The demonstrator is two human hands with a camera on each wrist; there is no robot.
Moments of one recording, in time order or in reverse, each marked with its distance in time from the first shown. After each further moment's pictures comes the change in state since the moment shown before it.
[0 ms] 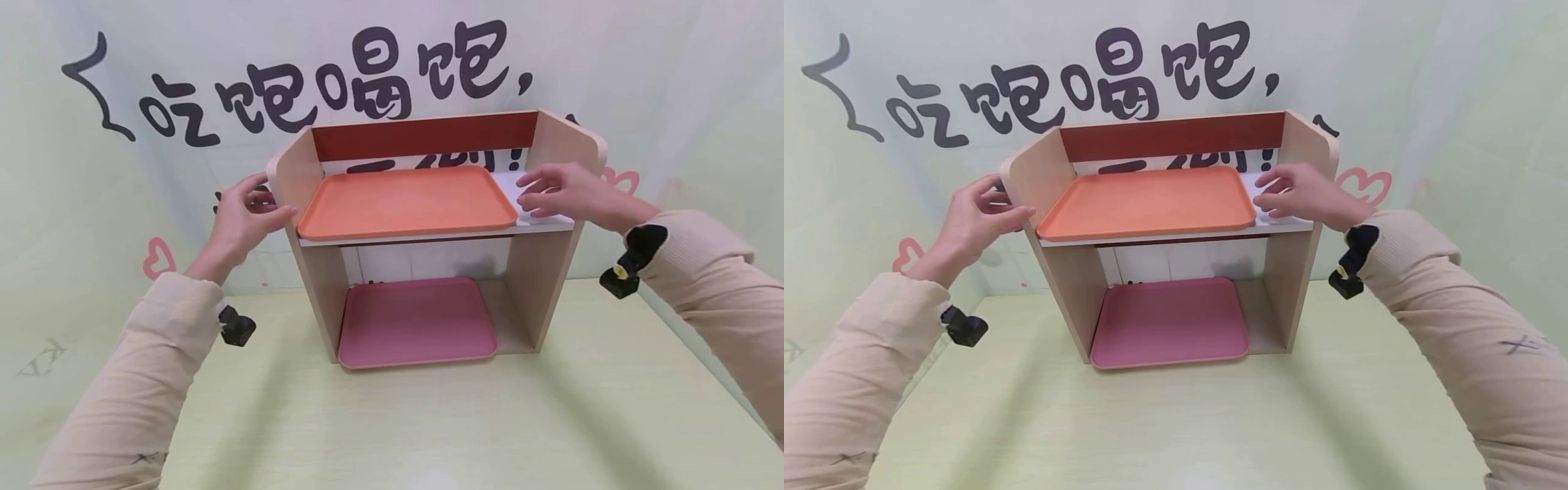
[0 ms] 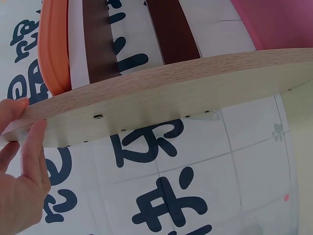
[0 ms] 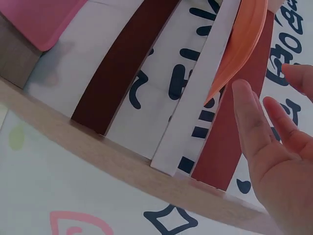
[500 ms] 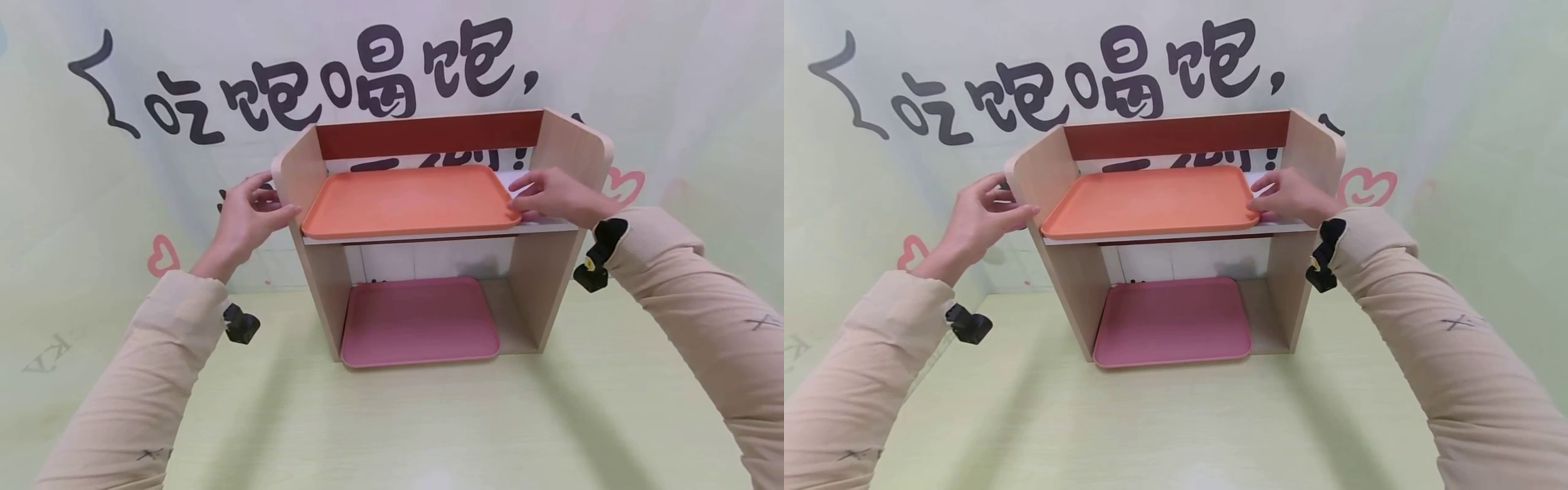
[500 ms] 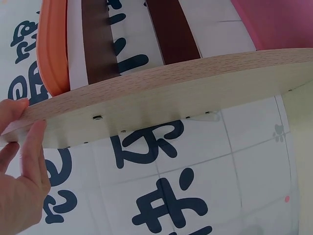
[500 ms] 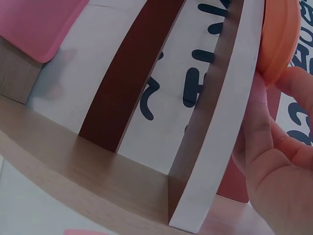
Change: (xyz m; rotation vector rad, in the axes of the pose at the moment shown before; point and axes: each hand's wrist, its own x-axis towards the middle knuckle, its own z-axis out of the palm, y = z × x) left_hand 0.000 -0.001 0.001 -0.004 0.011 -0.003; right_hand 0.029 0.005 0.015 -0.022 -0.034 0.140
